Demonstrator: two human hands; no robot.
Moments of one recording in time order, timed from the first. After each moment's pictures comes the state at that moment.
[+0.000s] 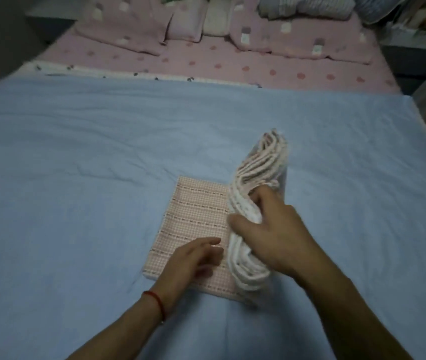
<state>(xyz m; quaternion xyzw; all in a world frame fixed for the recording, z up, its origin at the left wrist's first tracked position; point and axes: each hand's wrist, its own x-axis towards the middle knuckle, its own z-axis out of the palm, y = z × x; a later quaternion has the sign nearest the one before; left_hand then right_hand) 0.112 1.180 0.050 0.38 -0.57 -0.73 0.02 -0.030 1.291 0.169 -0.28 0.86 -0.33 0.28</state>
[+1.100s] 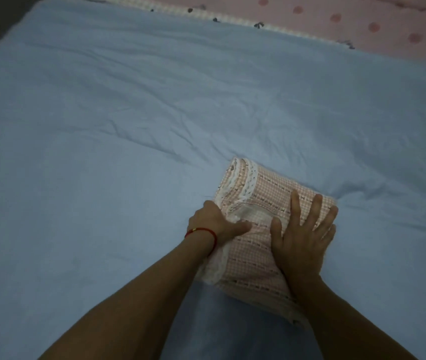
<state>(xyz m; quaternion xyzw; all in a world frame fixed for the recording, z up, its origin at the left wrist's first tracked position) 0.057 1.068 -0.021 0.55 -0.71 -0.40 -0.19 -0.067 1.236 -0.106 -0.31 0.95 -0.08 0.01</state>
